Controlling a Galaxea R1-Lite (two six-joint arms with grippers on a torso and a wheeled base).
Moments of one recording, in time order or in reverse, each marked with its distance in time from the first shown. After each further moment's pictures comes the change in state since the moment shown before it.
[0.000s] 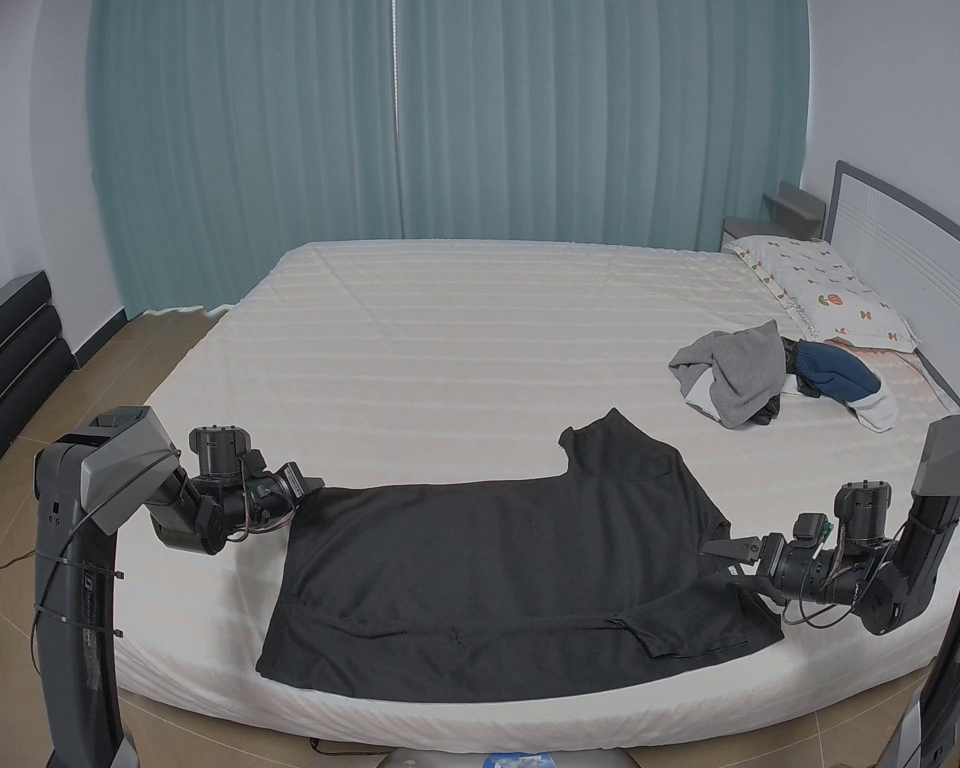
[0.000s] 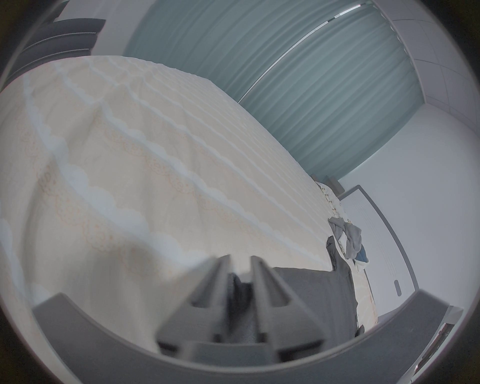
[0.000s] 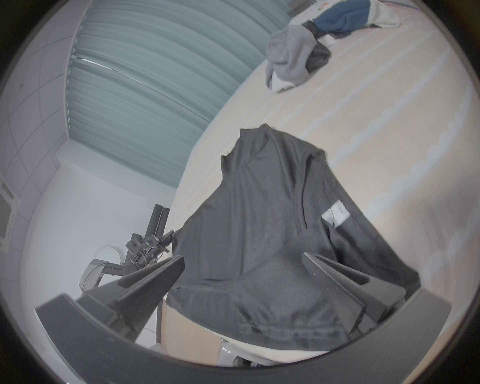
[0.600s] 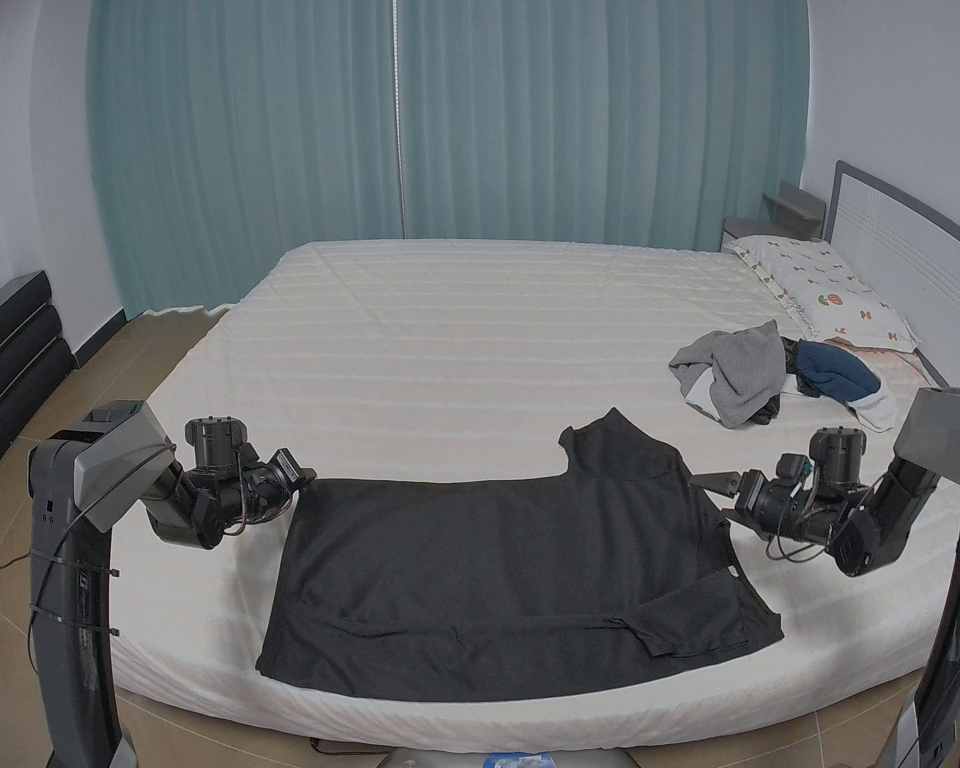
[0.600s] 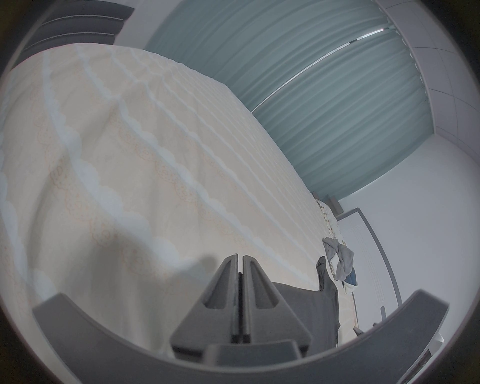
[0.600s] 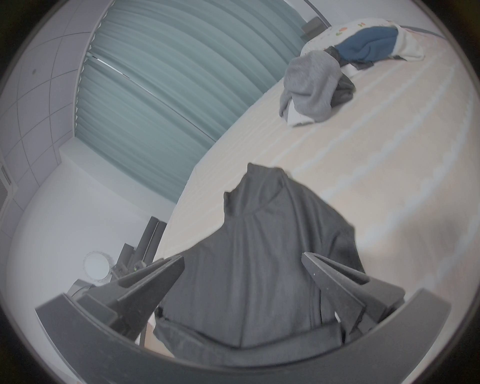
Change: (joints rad) left arm 0.000 -0.029 0.004 -0.013 0.024 -0.154; right arm 0.021 0.085 -0.432 0.220 -0.112 -0.008
